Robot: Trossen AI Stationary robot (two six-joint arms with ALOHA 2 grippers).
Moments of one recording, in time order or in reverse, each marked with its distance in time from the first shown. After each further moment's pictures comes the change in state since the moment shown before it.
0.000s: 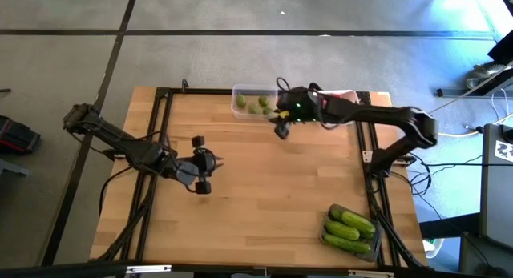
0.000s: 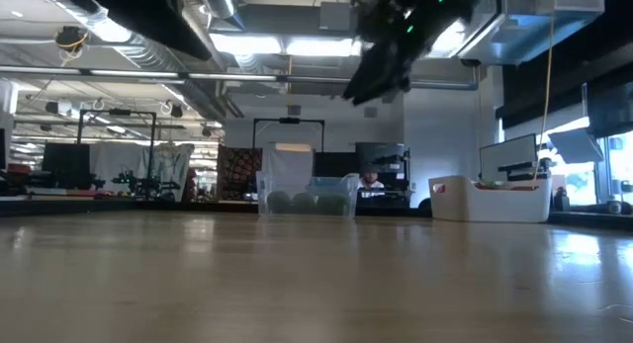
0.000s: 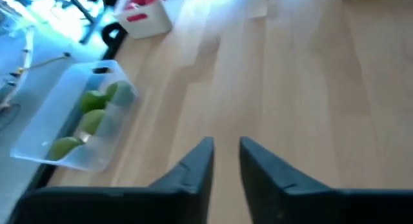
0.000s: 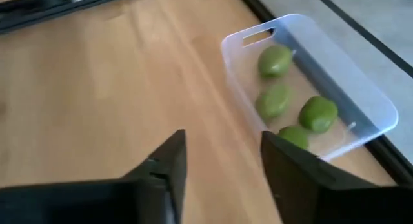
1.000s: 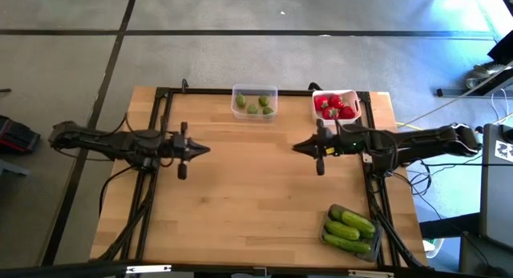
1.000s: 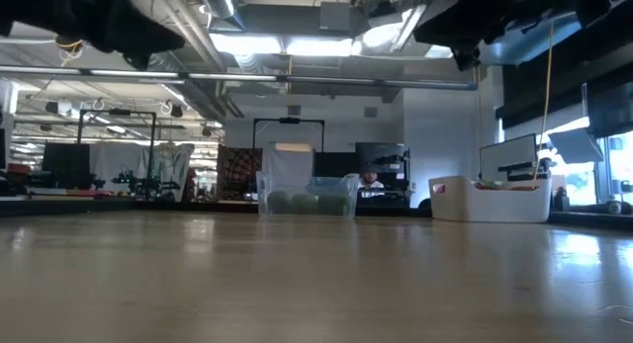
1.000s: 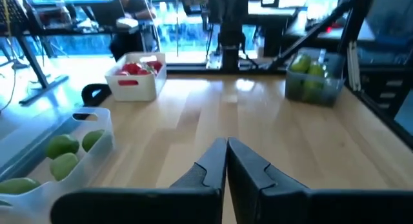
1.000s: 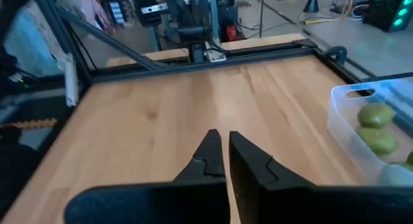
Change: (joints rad) left arm 0.297 -0.628 -0.454 0.396 0.427 0.157; right arm 0.308 -0.583 -0.603 0.446 0.000 0.027
